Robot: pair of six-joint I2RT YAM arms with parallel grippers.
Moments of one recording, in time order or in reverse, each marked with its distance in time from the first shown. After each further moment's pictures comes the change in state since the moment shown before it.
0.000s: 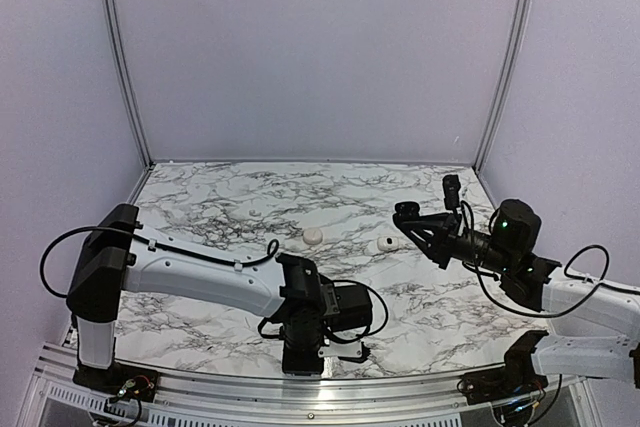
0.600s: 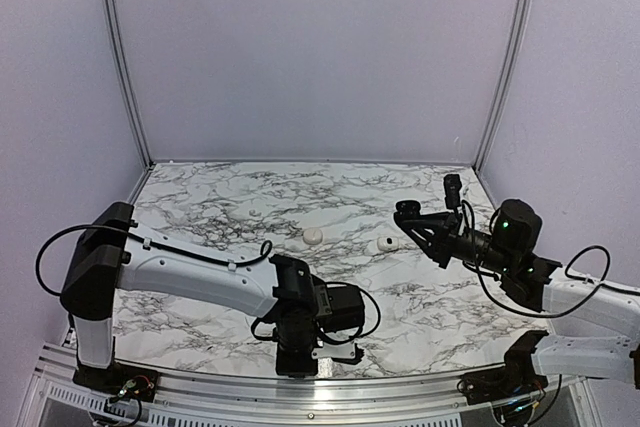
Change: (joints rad) left arm 0.009 -0.035 -0.061 0.022 0.043 -0.026; right arm 0.004 -0.007 0.000 0.000 0.019 0.000
